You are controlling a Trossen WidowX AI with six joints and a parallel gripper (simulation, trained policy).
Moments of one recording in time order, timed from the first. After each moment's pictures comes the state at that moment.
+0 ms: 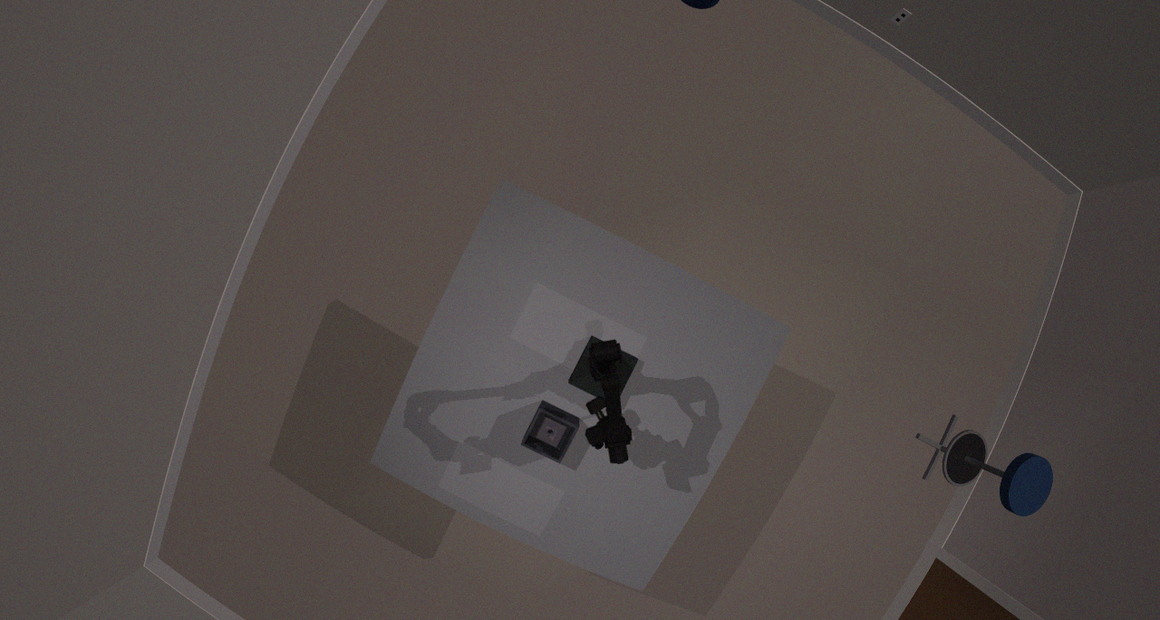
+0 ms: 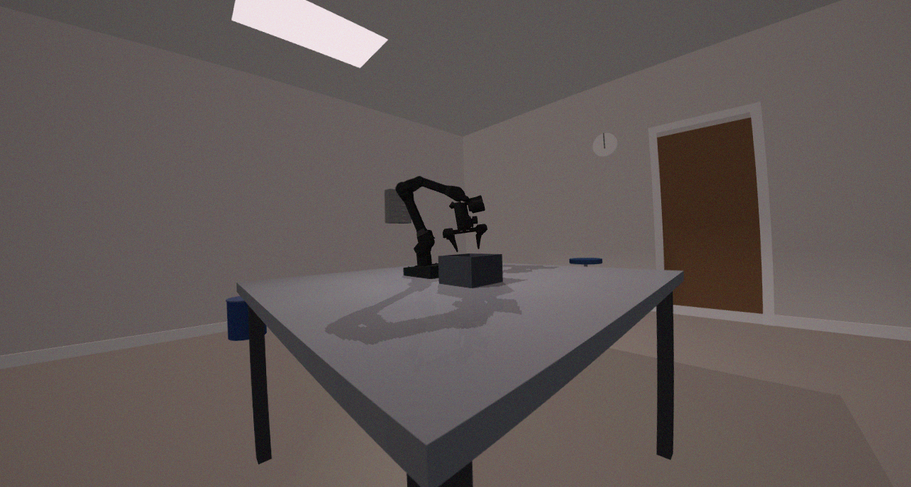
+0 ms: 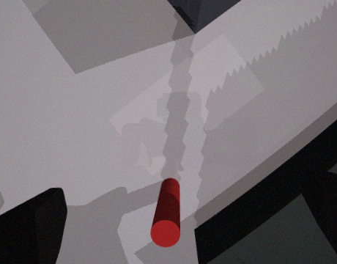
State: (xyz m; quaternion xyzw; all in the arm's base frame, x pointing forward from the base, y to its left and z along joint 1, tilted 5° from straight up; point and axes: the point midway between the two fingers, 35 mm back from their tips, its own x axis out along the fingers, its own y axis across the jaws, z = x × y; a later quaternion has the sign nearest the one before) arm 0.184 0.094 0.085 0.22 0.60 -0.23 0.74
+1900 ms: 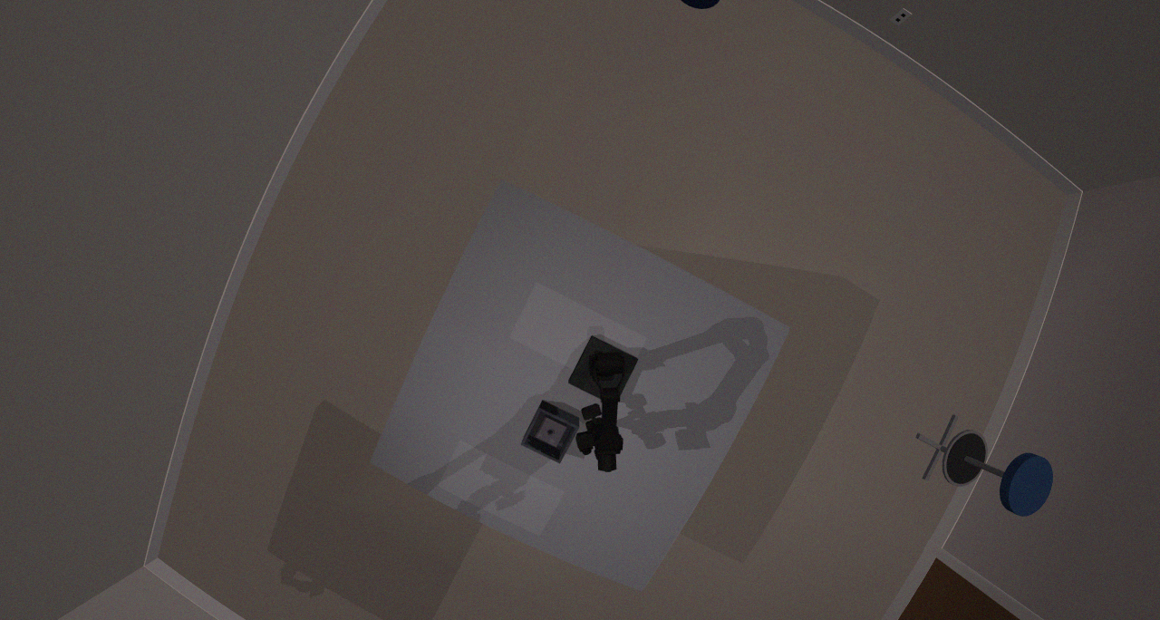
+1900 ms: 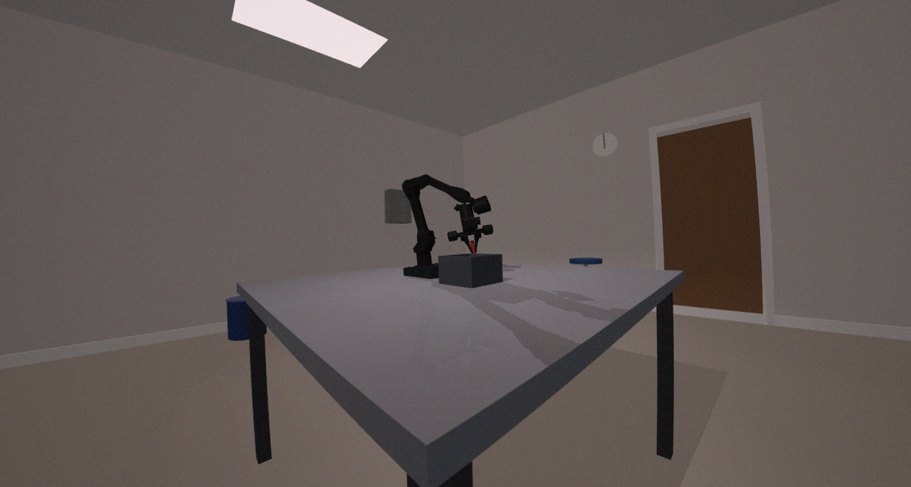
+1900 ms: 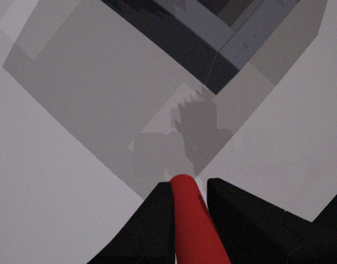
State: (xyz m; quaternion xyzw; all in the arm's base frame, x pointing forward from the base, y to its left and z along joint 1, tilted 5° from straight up) arm 0.228 0.079 0.074 0.28 0.55 -0.29 0.73
